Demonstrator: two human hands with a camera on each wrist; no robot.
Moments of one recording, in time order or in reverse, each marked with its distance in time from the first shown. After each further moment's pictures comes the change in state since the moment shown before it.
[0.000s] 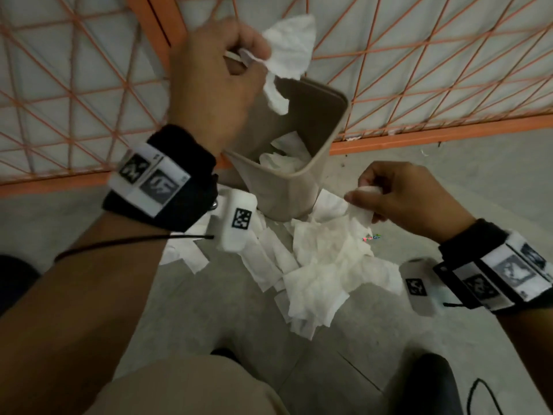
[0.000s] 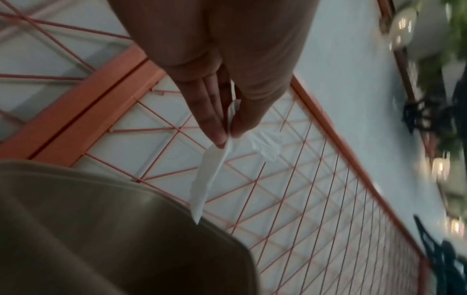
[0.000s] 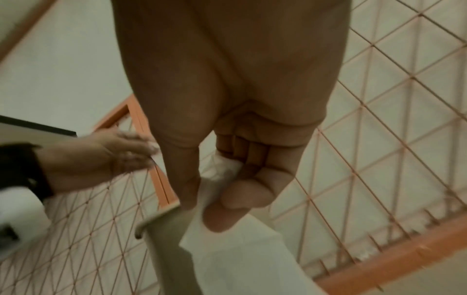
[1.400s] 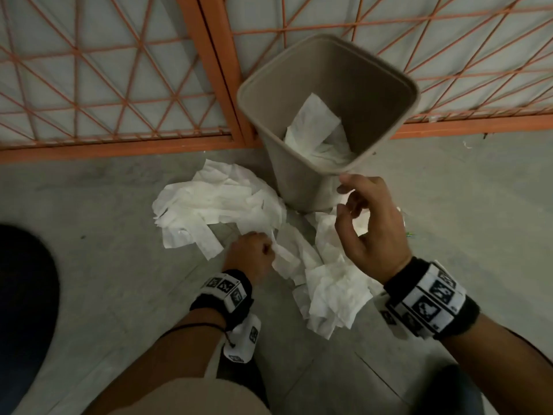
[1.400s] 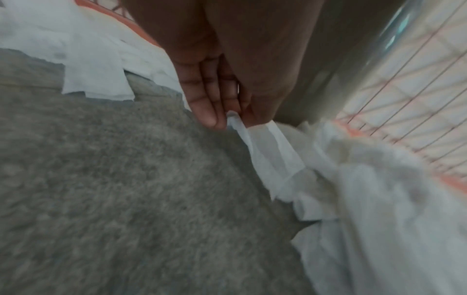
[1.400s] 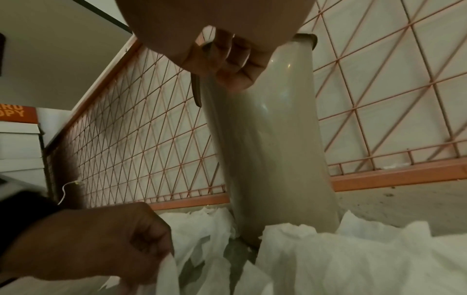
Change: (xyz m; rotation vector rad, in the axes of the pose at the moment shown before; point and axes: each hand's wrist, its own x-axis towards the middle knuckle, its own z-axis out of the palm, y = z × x) left_hand -0.213 -0.180 0.075 0.363 -0.628 -0.524; right_hand 0.009 0.008 0.120 0.123 0.348 -0.544
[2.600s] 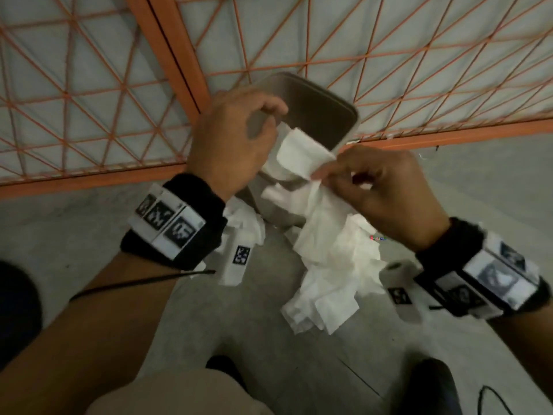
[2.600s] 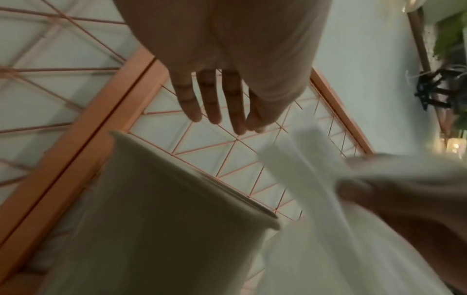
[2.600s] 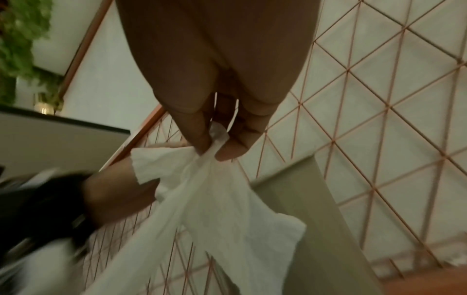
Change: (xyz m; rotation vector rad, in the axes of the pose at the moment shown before) left_hand 0.017 0.158 -0.185 -0.136 0.582 0.625; right_hand 0.056 -0.048 -0.091 -0.040 -0.187 0.070
